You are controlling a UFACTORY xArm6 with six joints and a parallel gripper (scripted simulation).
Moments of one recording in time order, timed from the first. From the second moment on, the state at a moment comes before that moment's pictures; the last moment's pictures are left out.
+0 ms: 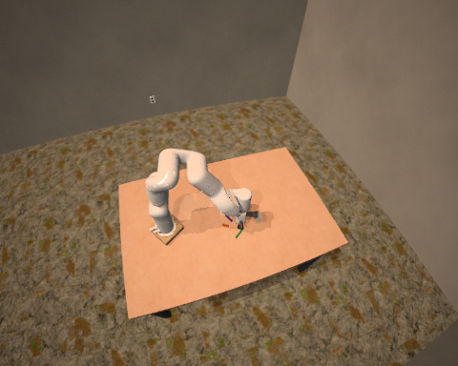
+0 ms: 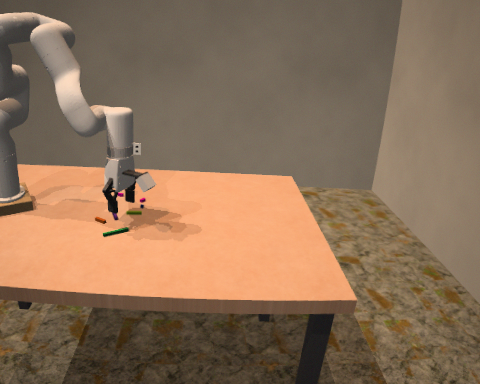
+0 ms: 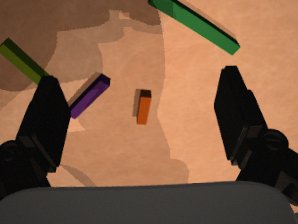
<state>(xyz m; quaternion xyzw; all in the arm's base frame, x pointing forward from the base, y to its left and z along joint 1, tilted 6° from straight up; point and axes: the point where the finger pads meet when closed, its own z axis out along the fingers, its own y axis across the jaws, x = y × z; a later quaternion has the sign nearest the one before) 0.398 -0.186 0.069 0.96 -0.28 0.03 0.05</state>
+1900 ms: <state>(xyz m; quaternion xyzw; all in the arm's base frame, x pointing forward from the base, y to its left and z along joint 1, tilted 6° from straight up) 0.403 -0.162 0.066 0.89 0.45 -0.01 0.06</state>
